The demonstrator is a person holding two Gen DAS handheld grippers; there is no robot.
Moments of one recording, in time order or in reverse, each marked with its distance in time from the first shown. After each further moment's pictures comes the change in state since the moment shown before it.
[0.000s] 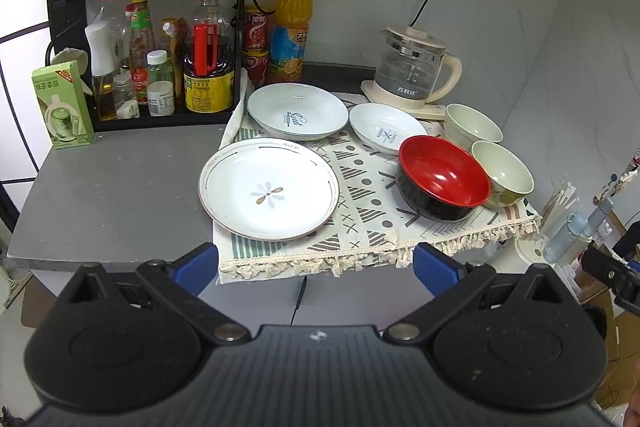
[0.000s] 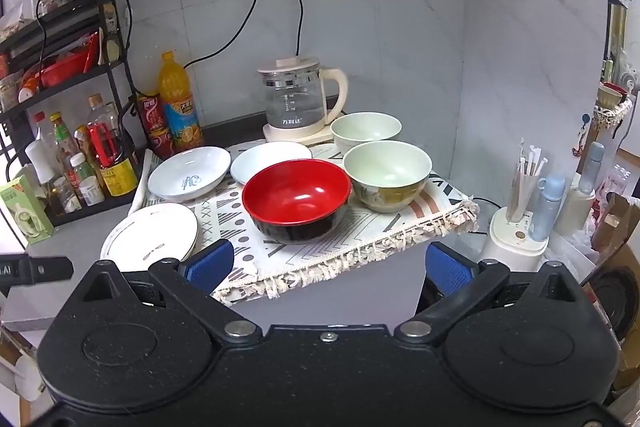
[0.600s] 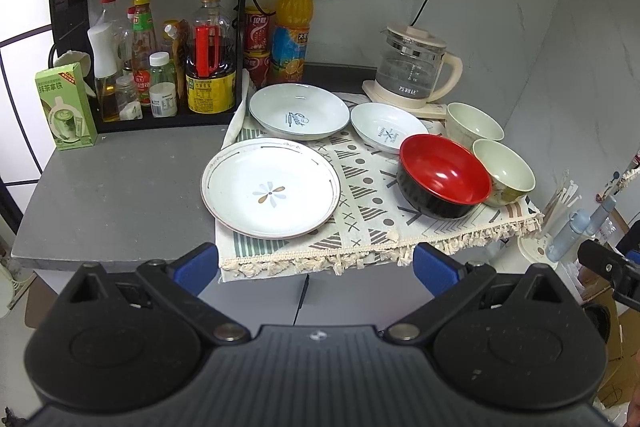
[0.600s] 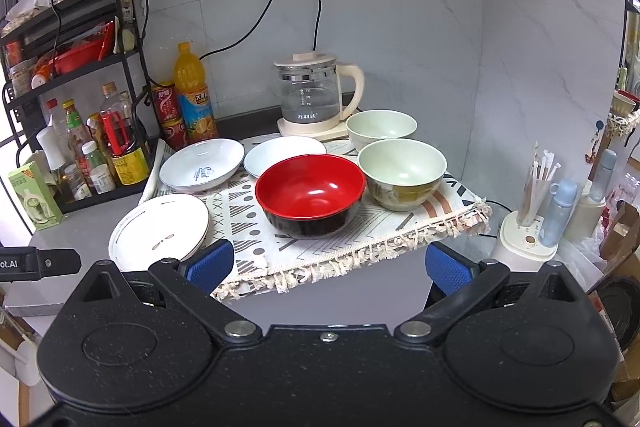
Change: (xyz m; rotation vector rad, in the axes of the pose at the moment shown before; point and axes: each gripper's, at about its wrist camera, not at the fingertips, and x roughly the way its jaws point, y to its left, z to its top) left arm -0.002 -0.005 -0.005 0.006 -0.006 0.013; right arm 0.000 0.004 0.001 -0.032 0.010 0.036
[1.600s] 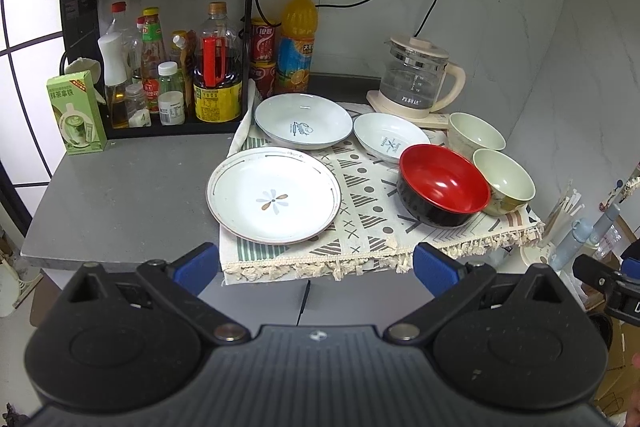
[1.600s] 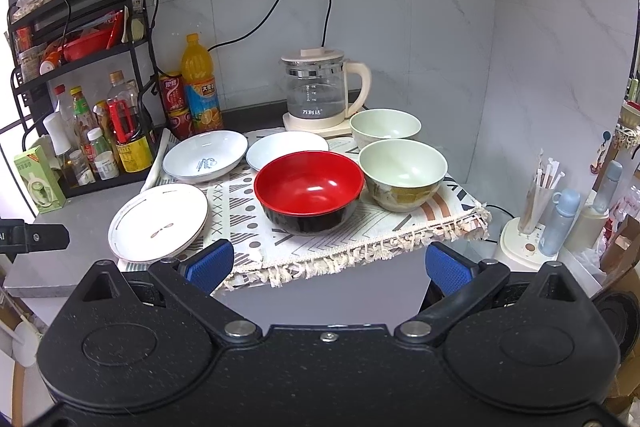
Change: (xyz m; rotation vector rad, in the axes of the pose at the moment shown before) left arm -0.016 -0.007 -0.001 -0.007 -0.027 0.027; right arm 0.001 -0.009 0.002 -0.052 0.016 0.023
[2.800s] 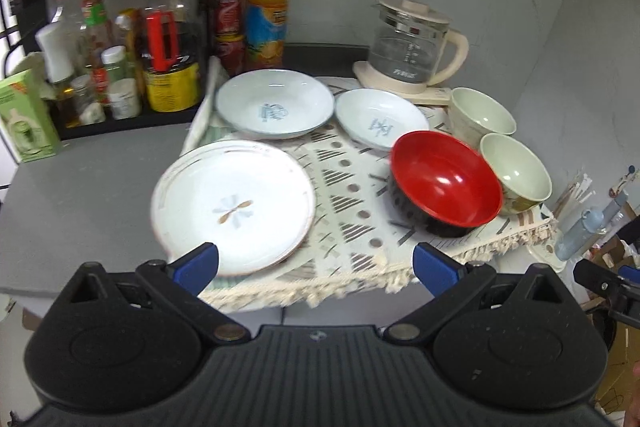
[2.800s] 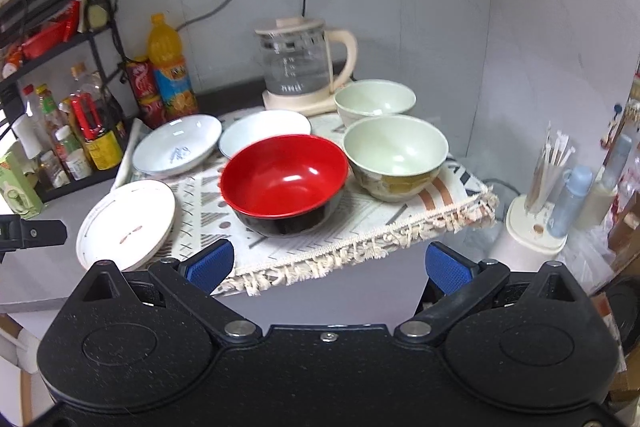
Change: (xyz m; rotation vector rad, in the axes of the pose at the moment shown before) left arm 0.104 -0.041 0.045 0.031 0.113 -0.023; right arm 0.074 -0.029 0.017 0.055 0.101 -0.006
